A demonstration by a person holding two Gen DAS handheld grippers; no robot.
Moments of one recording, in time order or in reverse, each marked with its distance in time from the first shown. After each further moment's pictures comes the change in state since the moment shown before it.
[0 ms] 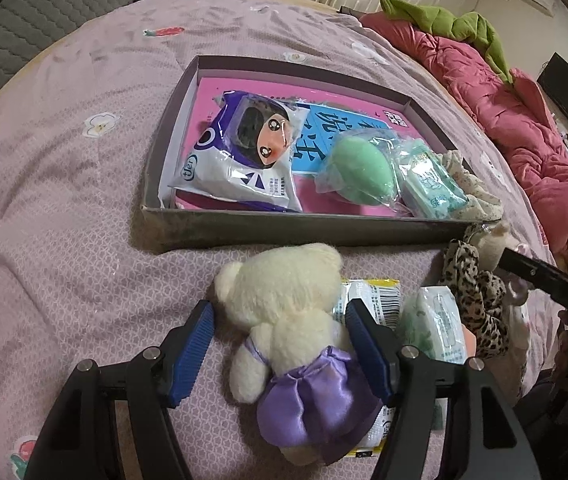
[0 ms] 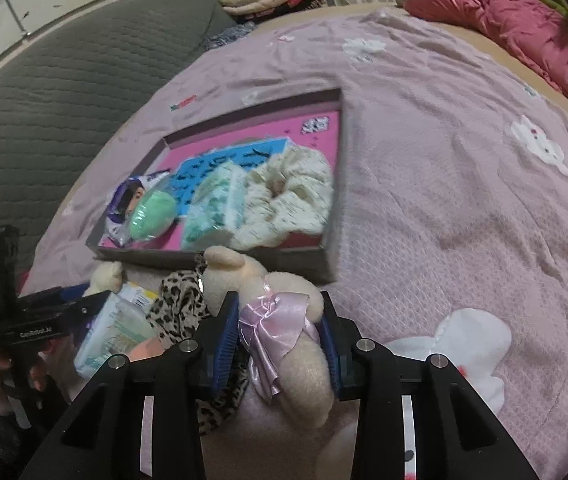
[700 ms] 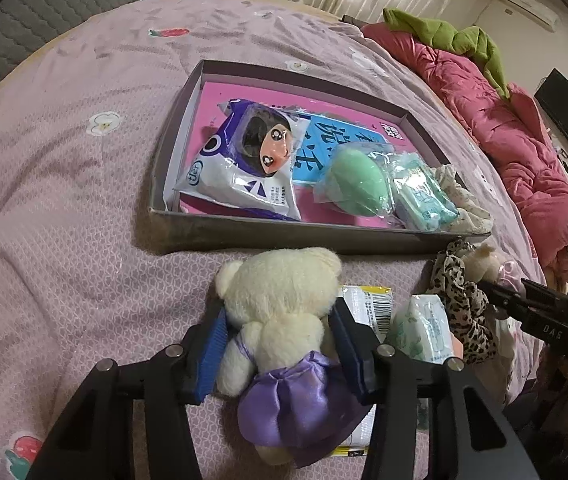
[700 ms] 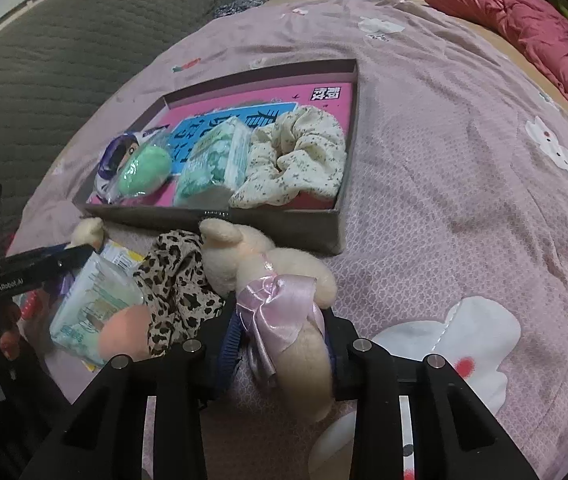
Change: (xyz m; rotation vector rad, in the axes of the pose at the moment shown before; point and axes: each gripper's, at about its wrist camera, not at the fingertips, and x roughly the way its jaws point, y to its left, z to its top) left arm -0.009 0.005 0.001 -0.037 -0.021 -0.041; right arm 0.013 0.009 -0.007 -0.092 0.072 -0.026
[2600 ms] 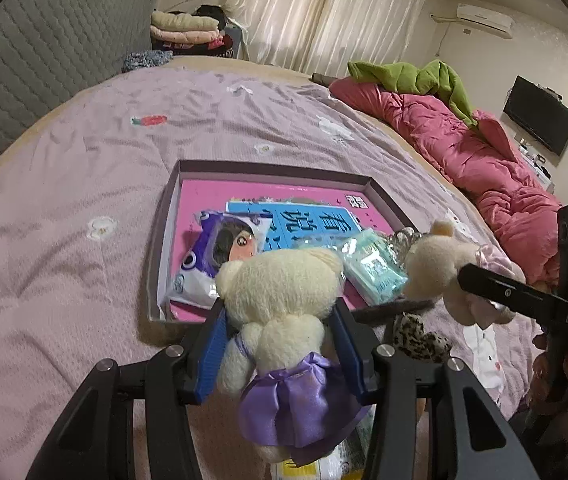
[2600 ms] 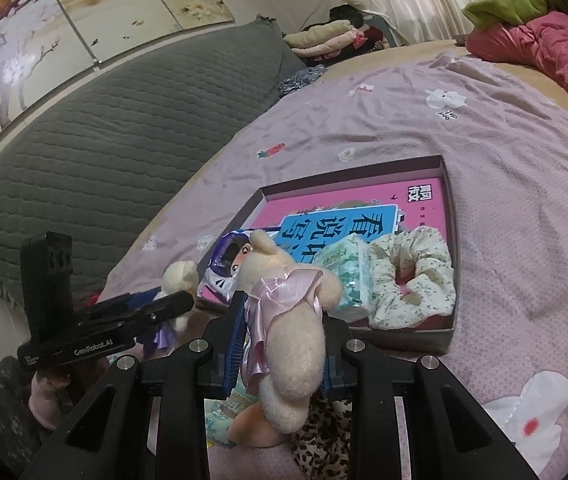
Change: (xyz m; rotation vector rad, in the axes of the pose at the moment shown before) left arm -0.040 -0.023 0.021 0.104 -0.245 -0.018; right arm -0.036 0.040 0.038 0.017 -0.273 0.290
